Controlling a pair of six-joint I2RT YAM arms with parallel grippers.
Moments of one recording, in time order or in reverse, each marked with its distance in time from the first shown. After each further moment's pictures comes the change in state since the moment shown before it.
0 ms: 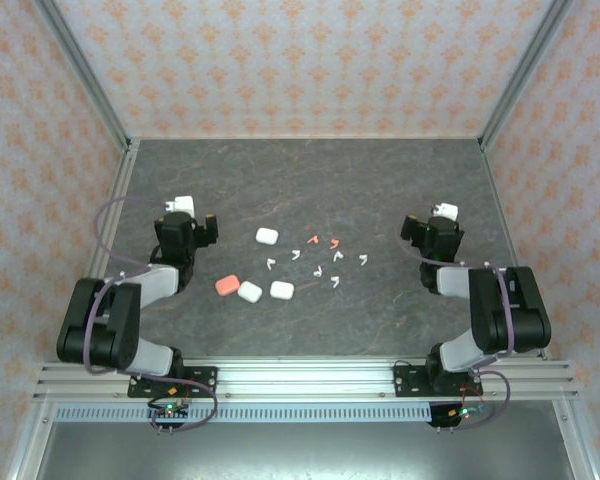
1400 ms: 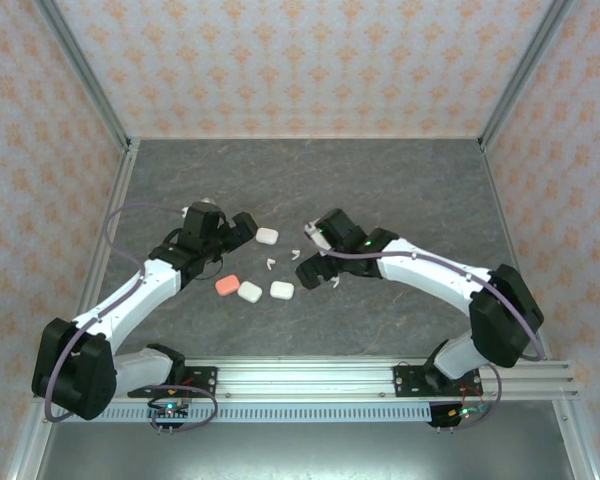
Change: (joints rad) left arm -0.275 -0.188 0.212 -0.673 0.240 -0.782; right arm 0.789 0.026 0.566 -1.084 -0.308 -0.068
